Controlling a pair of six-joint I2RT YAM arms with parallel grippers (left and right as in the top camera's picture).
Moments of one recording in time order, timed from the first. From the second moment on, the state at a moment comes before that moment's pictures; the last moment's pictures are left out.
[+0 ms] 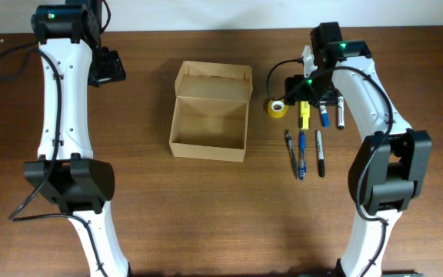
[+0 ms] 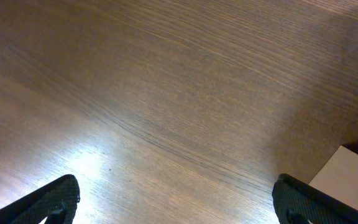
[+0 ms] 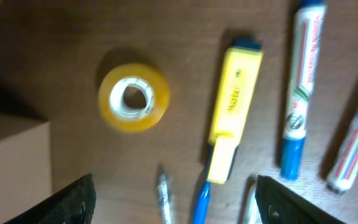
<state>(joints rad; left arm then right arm) 0.02 2.21 2.48 -1.63 -0.30 -0.31 0.09 2.15 1.88 -1.09 -0.09 0.08</state>
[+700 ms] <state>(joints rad) 0.02 2.21 2.48 -1.63 -0.30 -0.31 0.14 2.27 1.89 -1.00 -0.02 0.08</state>
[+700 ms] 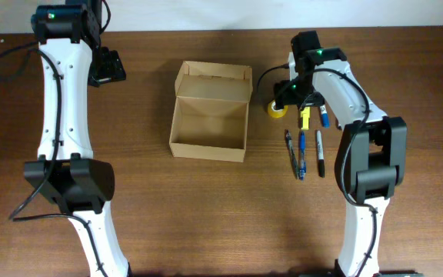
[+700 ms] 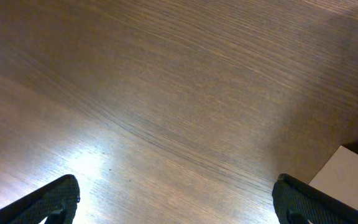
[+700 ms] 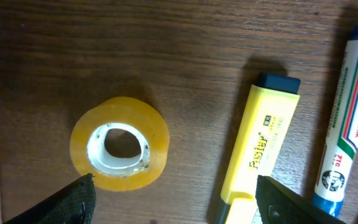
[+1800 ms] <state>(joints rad) 0.02 2.21 2.48 -1.63 -0.30 -0.31 0.14 2.33 1.90 -0.96 -0.01 0.08</state>
